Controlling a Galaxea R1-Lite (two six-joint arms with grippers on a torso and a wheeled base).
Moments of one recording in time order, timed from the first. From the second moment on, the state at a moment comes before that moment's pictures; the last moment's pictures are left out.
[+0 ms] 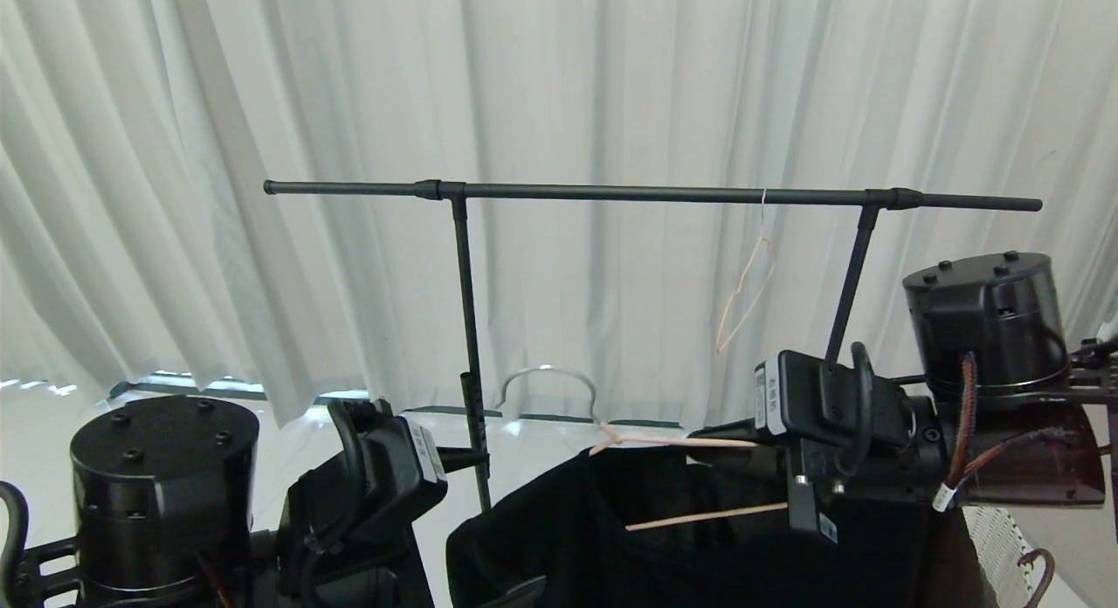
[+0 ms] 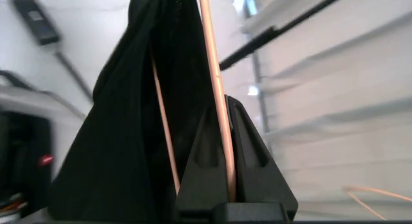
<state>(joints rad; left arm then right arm) -0.64 1.39 -0.38 -0.57 -0.29 0.39 0.76 1.53 -0.83 -0.23 0.36 -0.68</state>
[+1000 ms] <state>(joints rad) -0.41 1.55 -0.33 -0.57 -0.29 0.40 0.67 1.37 -0.78 -0.28 0.38 -0.63</state>
